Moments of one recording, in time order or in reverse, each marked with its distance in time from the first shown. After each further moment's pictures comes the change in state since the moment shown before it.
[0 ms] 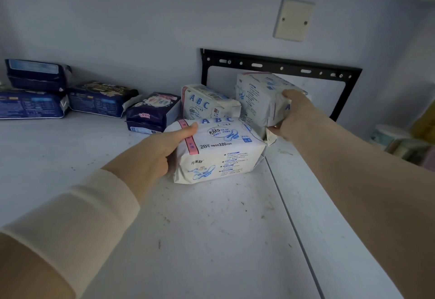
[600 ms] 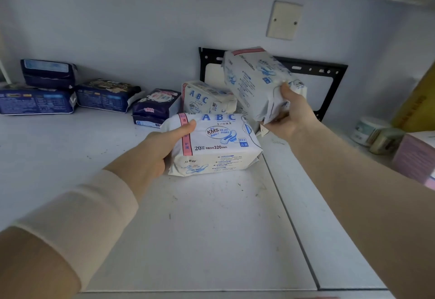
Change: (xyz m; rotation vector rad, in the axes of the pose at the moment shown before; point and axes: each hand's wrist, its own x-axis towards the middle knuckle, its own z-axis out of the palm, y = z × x) left_hand -0.029 -0.016 -0.016 -0.006 -0.013 0.111; right_hand -0.045 0.009 -0.021 0.191 -0.190 -0.012
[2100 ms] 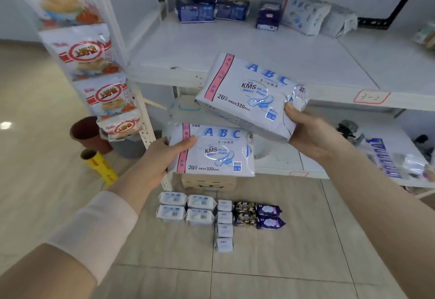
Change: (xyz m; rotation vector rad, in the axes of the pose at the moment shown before) left_hand -0.374 -0.141 -0.385 0.052 0.000 -0.048; right_hand -0.440 0.256 0.050 -0.269 -0.489 0.235
